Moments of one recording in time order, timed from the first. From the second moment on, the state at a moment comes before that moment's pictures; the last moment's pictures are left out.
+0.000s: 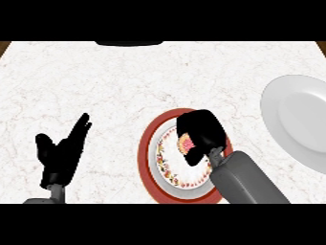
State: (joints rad) left arm 0.01 0.13 -0.07 -1.47 0.11 0.06 0.20; right arm -0.44 -0.10 0.51 -1.32 0.89 0.17 0.39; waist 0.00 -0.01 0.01
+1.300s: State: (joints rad) left arm 0.02 0.12 -0.06 -1.50 0.10 0.06 0.22; right arm 0.08 -0.11 0.49 -2.09 1.25 -0.52 0.83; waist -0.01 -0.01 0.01
